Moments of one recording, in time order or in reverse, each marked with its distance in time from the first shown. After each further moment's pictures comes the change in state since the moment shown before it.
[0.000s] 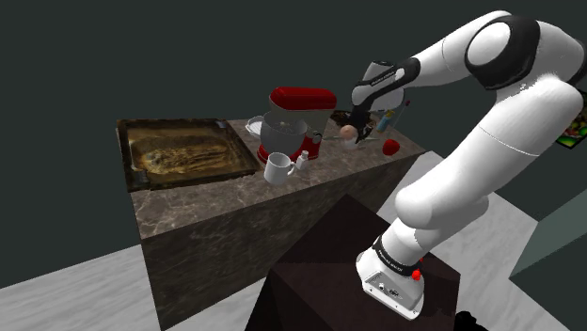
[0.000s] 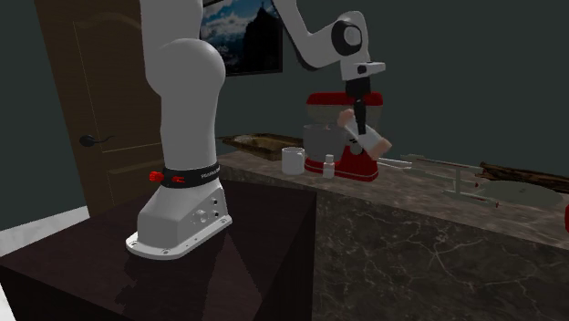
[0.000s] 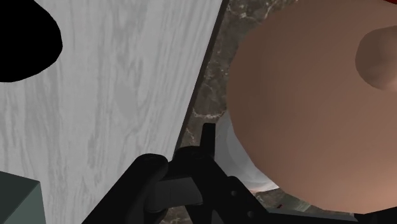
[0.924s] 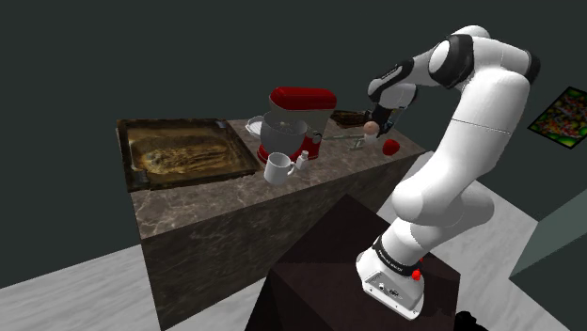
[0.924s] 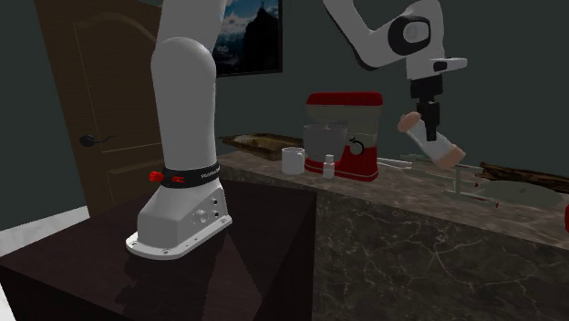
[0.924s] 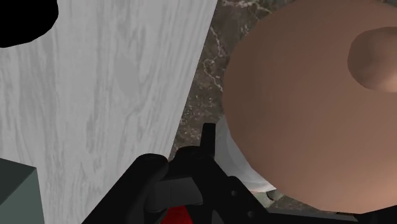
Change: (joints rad) arm -0.191 0.317 -0.079 0.398 0.202 -0.051 -0.406
